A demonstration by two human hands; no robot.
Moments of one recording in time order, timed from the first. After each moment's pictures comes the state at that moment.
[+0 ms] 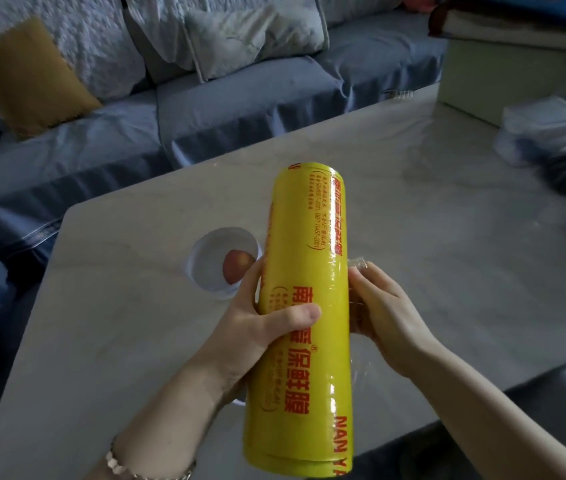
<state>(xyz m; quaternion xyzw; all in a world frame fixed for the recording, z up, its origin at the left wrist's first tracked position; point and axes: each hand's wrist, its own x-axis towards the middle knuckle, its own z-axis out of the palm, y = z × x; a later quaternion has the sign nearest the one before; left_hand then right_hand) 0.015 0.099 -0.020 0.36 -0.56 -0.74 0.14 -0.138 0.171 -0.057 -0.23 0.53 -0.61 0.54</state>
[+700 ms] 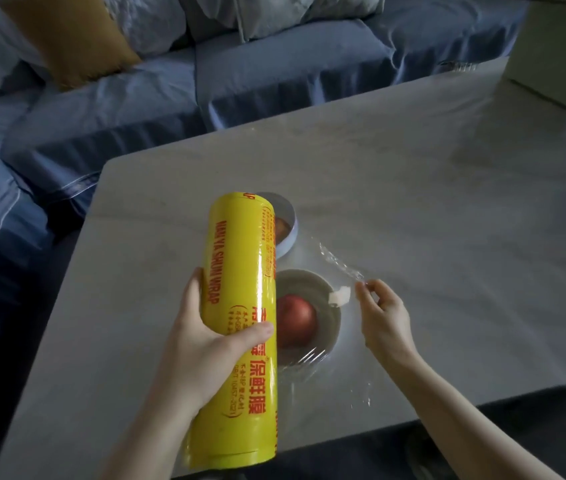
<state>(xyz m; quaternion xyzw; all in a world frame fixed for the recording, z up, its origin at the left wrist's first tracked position) 0.096 0.116 -0.043 0.63 -0.59 -0.46 0.22 -0.102 0.153 -0.147 -0.24 0.74 -0.52 0.35</state>
